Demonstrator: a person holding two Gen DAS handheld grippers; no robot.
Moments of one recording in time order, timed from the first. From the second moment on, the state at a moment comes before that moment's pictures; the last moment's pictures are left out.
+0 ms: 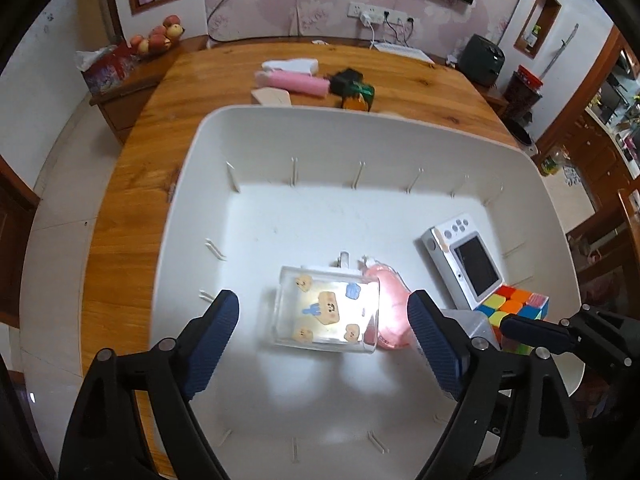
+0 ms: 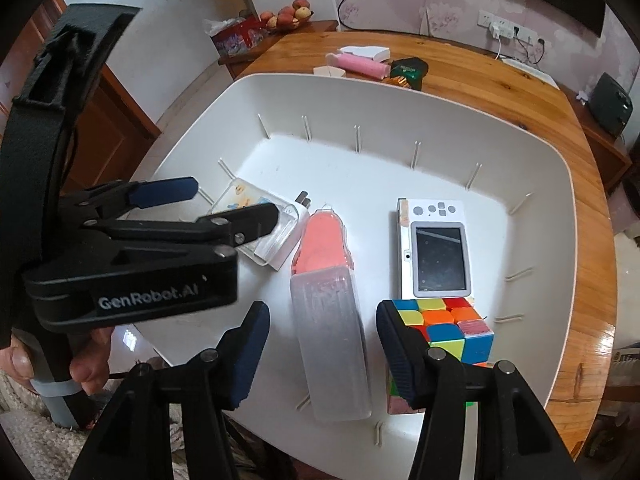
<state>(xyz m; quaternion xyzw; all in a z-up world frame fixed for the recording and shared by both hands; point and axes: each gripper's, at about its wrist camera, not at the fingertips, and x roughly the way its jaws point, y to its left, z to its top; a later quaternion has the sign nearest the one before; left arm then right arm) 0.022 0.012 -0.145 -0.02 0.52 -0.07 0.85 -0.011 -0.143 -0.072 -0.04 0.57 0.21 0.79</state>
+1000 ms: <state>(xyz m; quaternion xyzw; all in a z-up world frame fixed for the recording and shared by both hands) 0.073 0.038 -0.057 0.03 0.45 -0.05 0.89 0.039 -0.178 0.007 -0.04 0.47 0.15 0.87</state>
